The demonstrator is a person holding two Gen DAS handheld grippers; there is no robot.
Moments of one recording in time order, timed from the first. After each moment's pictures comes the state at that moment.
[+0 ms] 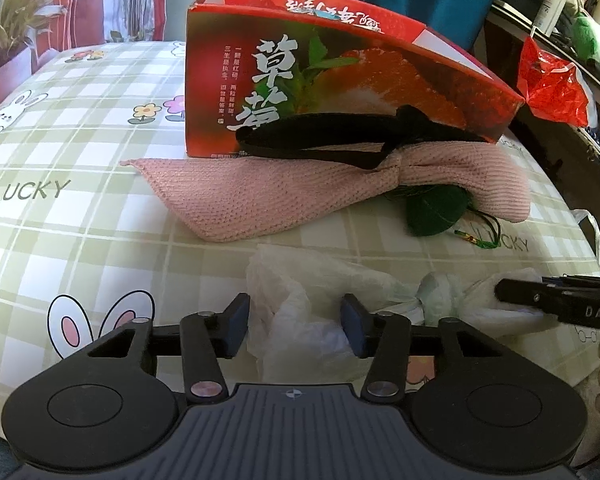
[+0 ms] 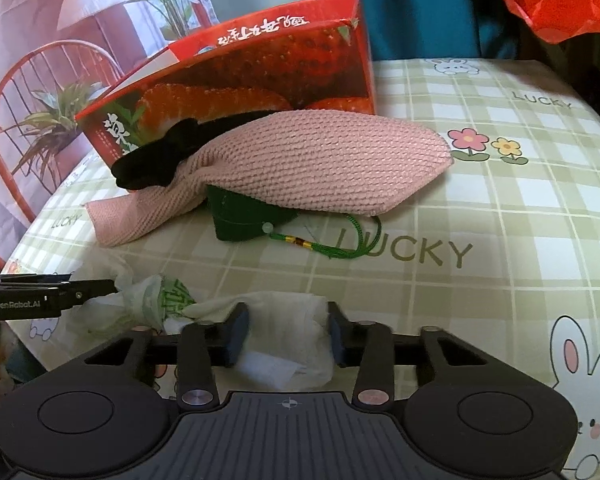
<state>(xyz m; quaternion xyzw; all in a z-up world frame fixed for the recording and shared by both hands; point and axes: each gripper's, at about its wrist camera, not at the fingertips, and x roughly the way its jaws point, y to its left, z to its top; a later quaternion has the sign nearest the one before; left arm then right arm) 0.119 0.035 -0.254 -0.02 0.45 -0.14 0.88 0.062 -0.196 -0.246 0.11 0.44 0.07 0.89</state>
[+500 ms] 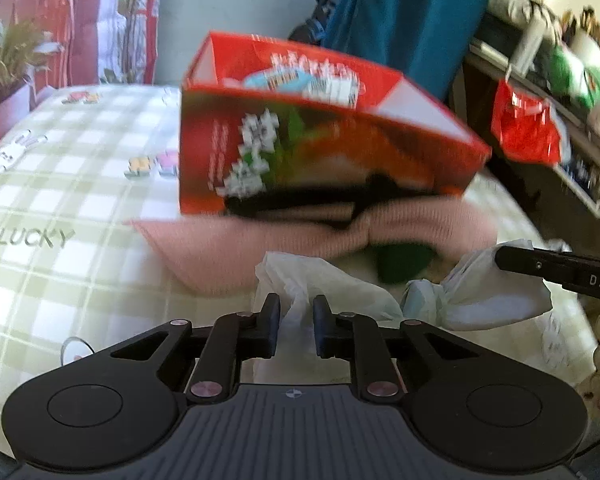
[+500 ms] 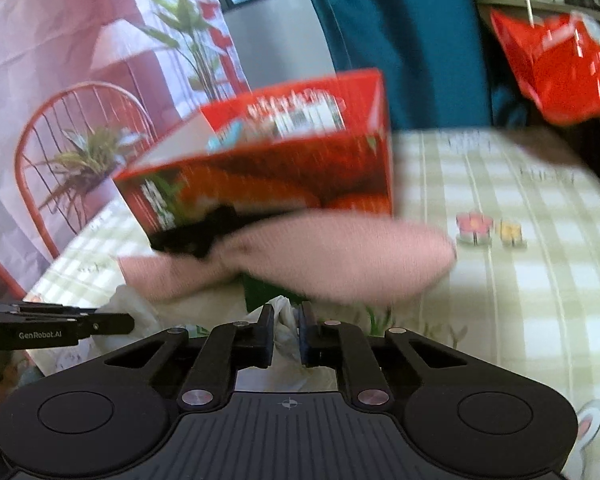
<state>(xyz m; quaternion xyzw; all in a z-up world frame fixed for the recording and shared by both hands) 0.112 0.041 -0.214 -0.04 0.40 -0.15 0.90 0.062 -0.196 -0.194 0.10 0.36 0.10 0.92</state>
